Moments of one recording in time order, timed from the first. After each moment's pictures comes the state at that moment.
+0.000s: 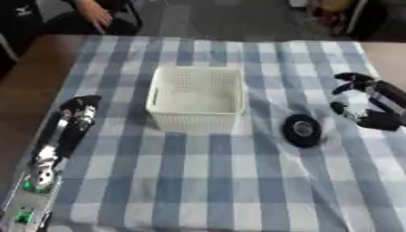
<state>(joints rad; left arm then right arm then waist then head) -0.09 0.34 0.03 -1.60 -0.33 -0.04 0.03 -0.47 -0.57 0.12 -1.24 0.58 -0.35 0.32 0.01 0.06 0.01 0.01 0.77</state>
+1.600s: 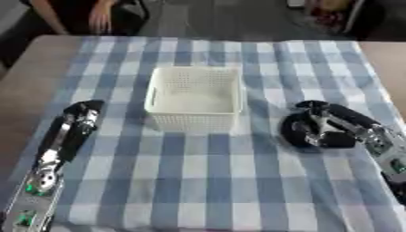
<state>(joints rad) -0.09 0.33 0.02 -1.59 -0.33 -0.04 0.02 -0.53 -0.46 0.21 -1.08 0.69 -0.41 0.36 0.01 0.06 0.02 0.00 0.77</state>
